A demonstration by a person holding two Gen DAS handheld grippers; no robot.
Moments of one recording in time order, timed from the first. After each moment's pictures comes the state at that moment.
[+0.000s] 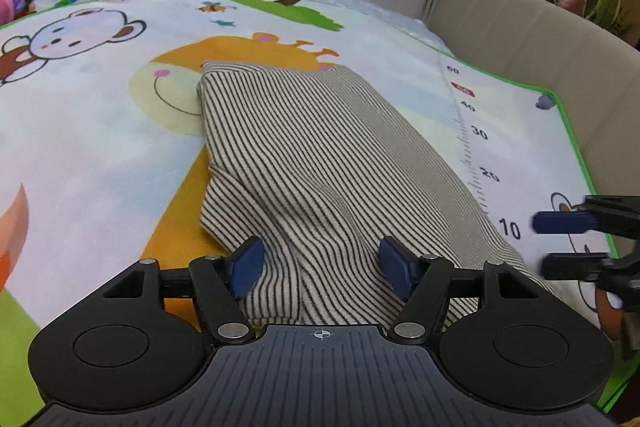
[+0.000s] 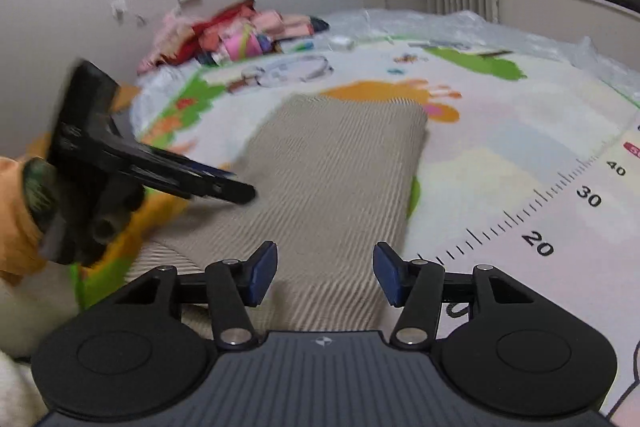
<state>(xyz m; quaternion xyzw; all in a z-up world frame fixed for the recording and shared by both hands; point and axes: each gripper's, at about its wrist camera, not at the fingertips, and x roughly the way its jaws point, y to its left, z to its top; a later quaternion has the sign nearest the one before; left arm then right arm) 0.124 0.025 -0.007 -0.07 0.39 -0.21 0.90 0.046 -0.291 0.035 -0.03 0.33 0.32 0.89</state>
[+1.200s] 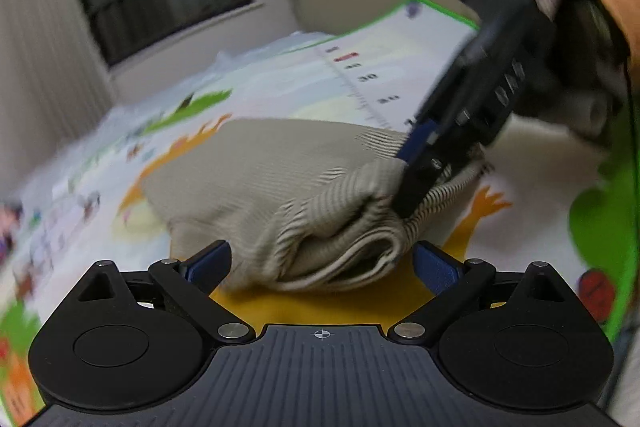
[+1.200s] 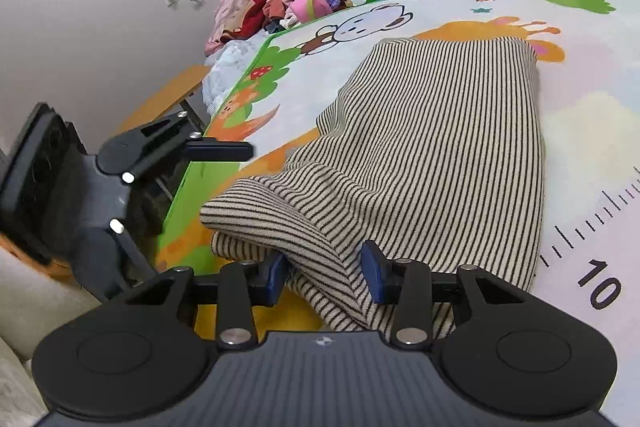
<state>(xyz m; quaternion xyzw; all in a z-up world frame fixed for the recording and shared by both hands) 0.011 -0.022 -0.001 0.27 0.21 -0.31 0.89 0.091 -0.243 0.009 0.03 0.40 0.42 0.81</state>
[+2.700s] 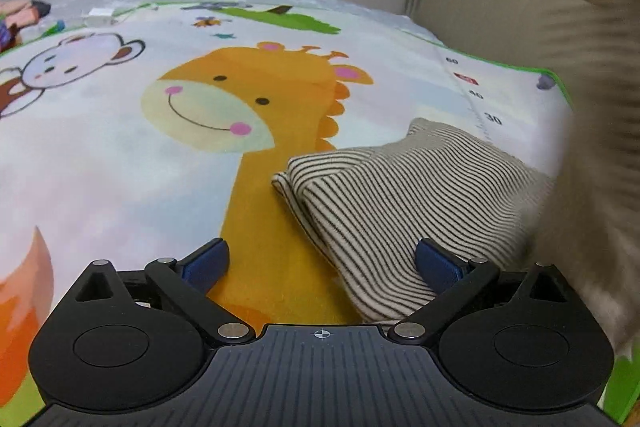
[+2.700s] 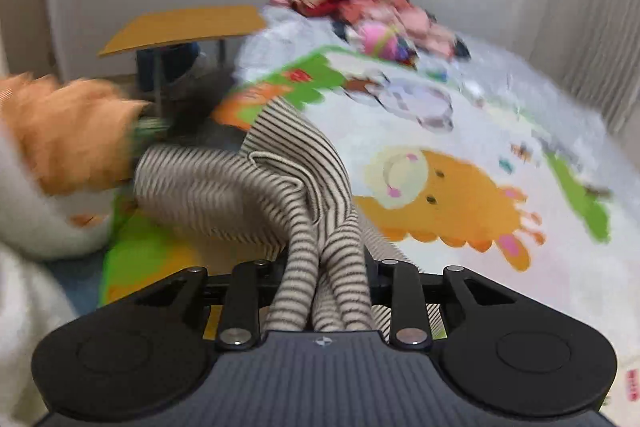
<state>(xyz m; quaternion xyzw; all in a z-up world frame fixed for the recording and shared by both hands) 0.142 0.058 -0.025 -0.03 0.36 -0.24 0.90 0.120 -0.204 0.101 -0.22 0.32 0.46 0.80</state>
